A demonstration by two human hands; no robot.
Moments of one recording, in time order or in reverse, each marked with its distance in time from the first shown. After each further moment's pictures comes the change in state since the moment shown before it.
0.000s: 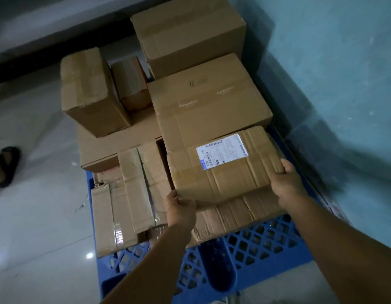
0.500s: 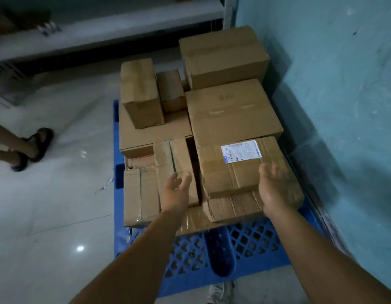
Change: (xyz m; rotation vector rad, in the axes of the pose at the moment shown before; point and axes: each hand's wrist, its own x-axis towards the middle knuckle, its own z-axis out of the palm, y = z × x) left_hand -0.090 0.028 -0.108 -0.177 -0.054 0.129; right_hand -0.175 -0.057 0.006 0.185 -0.036 -0.089
